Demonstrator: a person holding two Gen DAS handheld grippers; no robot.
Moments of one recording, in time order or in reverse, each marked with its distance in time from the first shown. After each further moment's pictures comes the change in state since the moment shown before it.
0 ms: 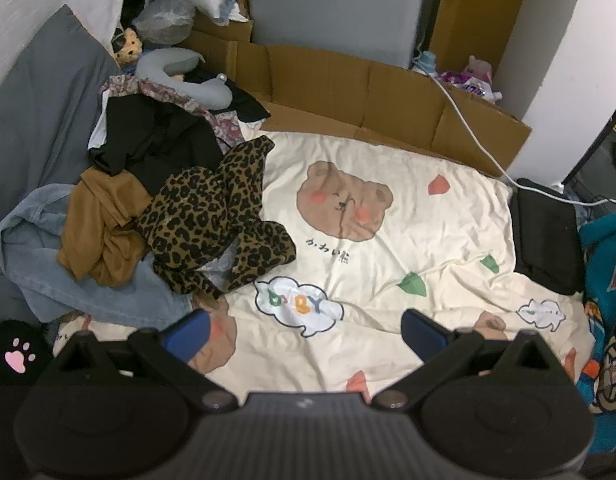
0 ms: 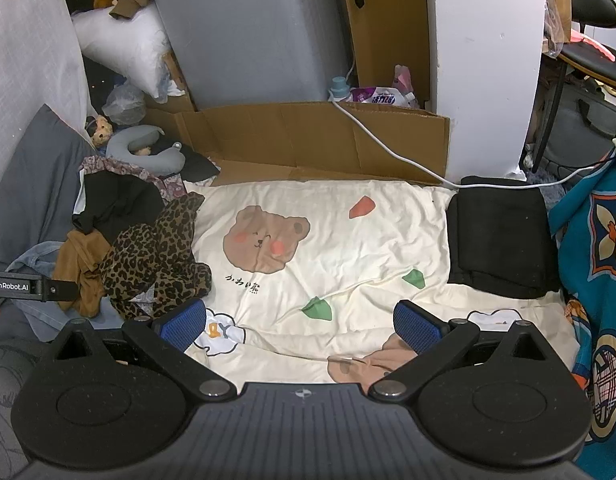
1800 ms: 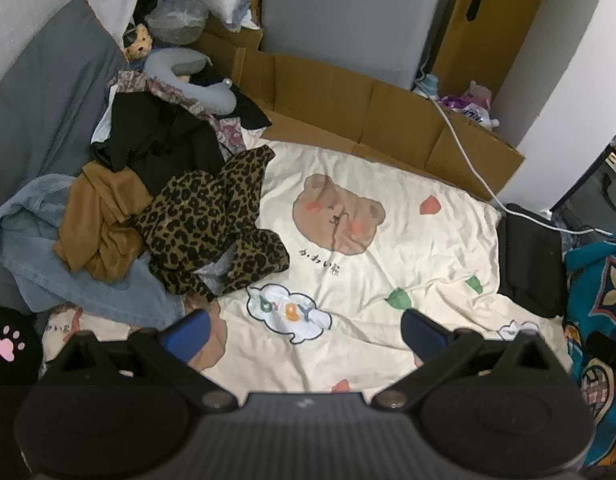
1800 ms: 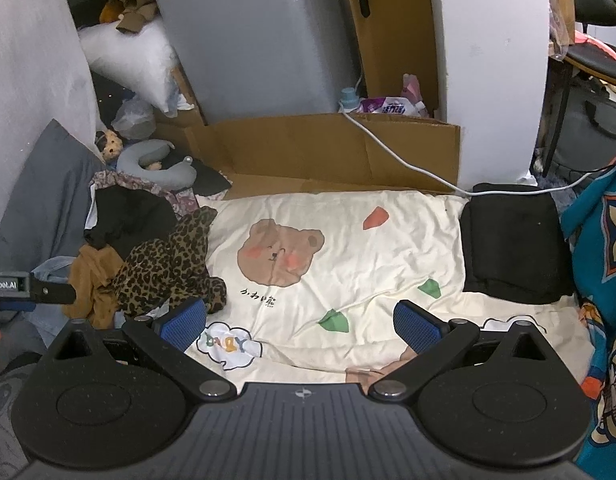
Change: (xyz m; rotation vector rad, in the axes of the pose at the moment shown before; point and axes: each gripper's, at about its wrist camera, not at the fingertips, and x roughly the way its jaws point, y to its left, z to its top) left arm -0.018 0.023 0.007 -0.065 -0.025 -0.066; right arm 0.002 0.011 0.000 0.014 -0.037 0.040
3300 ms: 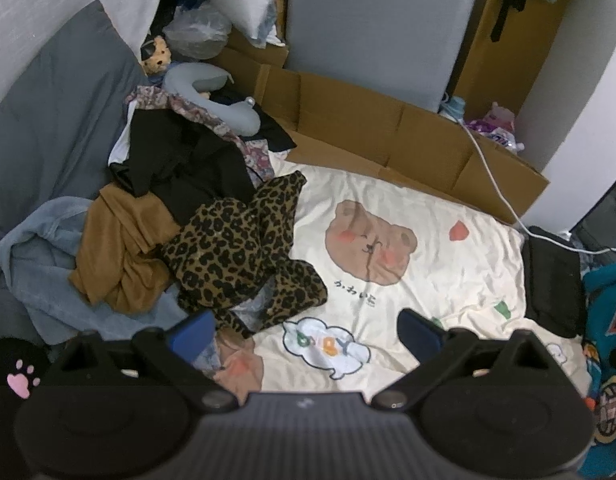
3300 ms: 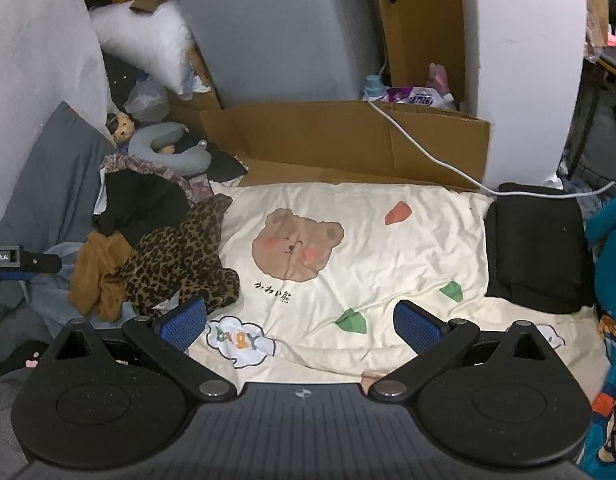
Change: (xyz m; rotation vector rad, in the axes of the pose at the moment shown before) left arm 0.027 0.065 0.034 0.028 -0.046 -0.011; right arm 0.037 0.018 0.017 -0.037 0.051 0.031
